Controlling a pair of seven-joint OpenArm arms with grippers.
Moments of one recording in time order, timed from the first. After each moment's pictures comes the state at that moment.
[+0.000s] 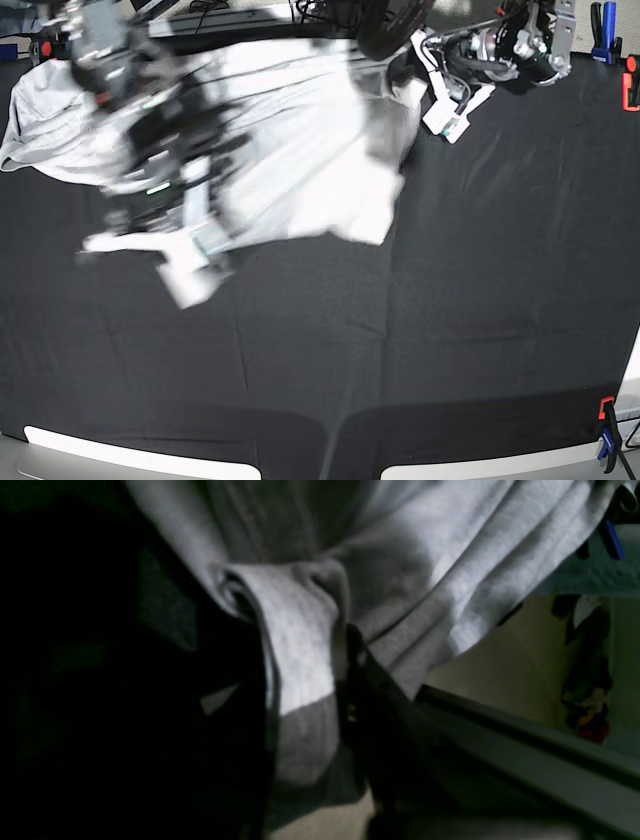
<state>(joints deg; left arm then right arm) 25.7 -11.6 3.9 104.8 -36.2 -28.8 61.8 -7.8 27.9 -11.3 119.9 -17.0 13.7 -55.6</state>
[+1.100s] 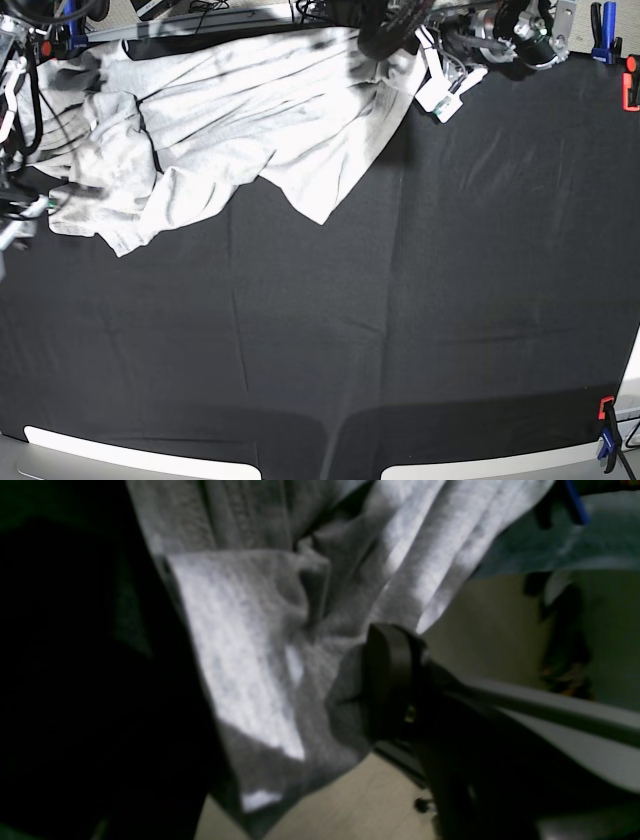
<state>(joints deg) 29.9 -11.6 3.7 107.1 -36.0 -28.9 61.9 -7.9 28.1 30.7 107.8 12.3 21.9 -55.9</state>
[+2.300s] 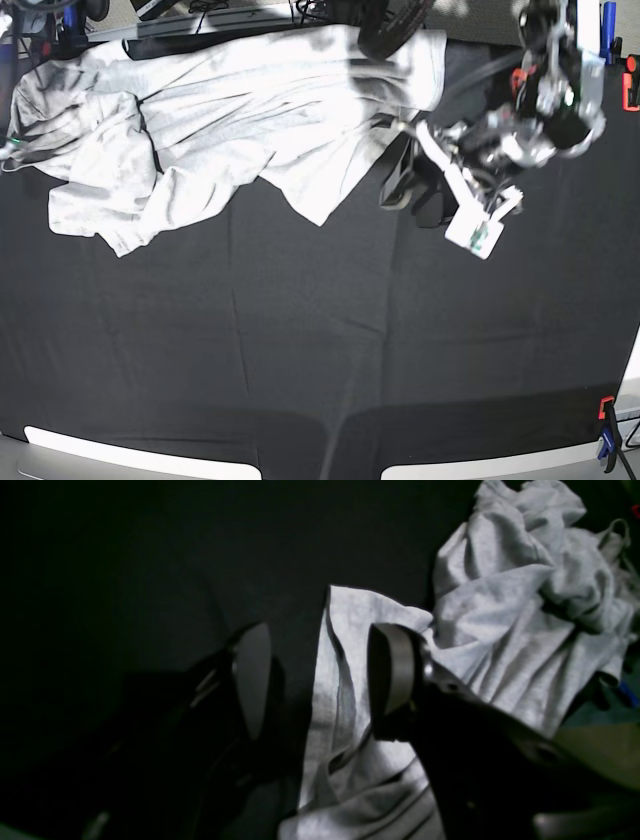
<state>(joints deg) 10.5 -11.6 3.8 114.9 -36.7 -19.7 54.4 -19.4 27.9 46.0 107.8 9.5 23.9 -58.0</state>
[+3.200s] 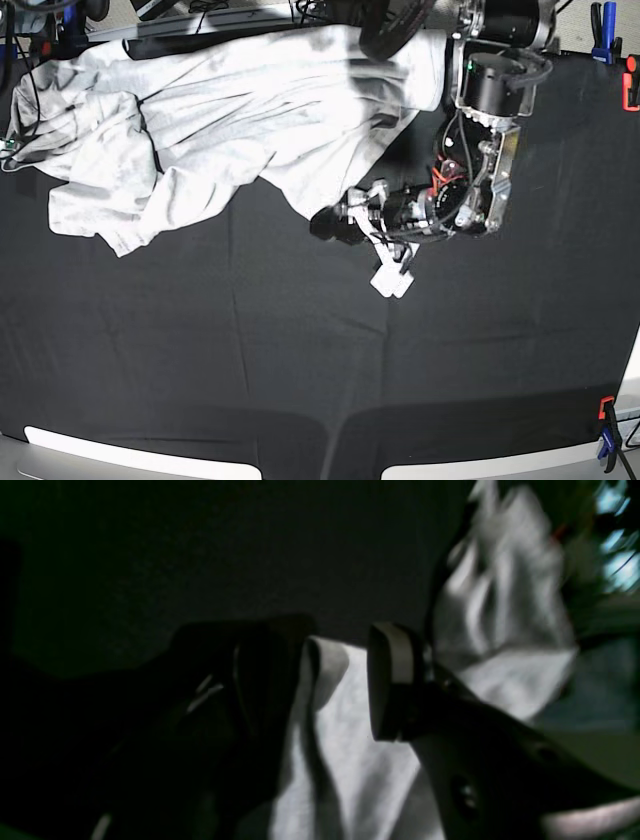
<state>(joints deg) -13.9 1.5 3.8 58.0 -40.7 -33.1 54.7 -19.4 27.9 47.5 107.8 14.2 23.9 -58.3</state>
